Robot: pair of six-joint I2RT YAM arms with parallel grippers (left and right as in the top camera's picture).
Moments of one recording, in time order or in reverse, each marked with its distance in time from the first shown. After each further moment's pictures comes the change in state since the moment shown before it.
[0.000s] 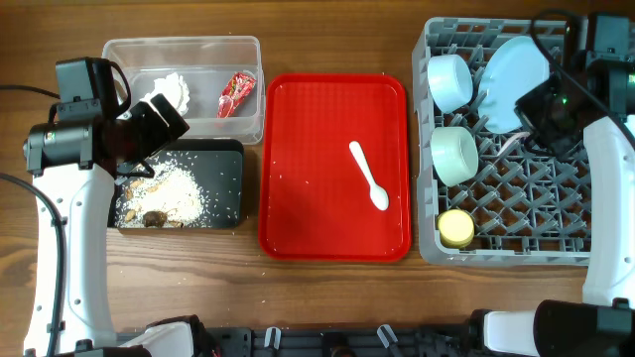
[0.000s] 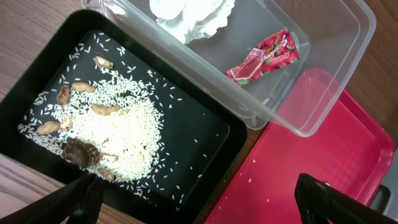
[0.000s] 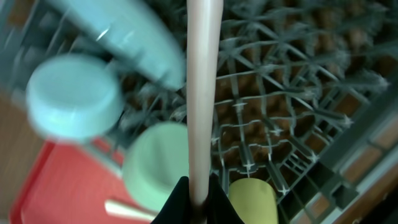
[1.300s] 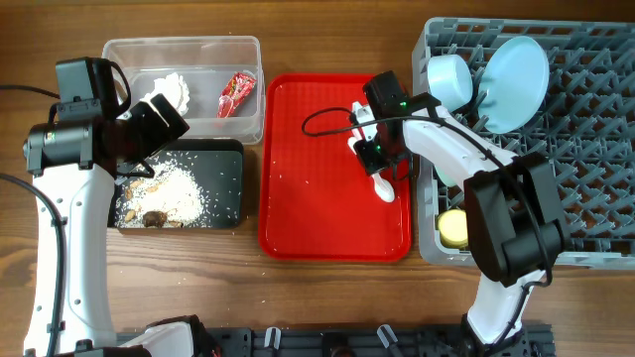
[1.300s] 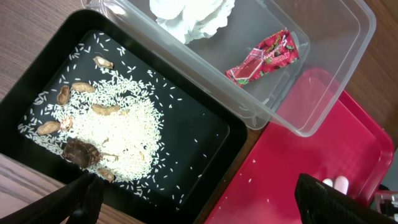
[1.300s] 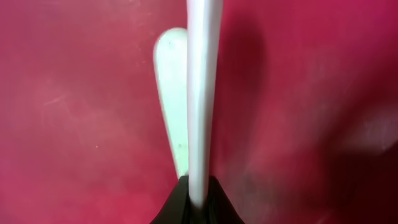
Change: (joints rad) left arm 0.000 0.000 0.000 0.000 0.000 0.000; right arm 0.505 0.438 -0.366 0.629 -0.280 -0.956
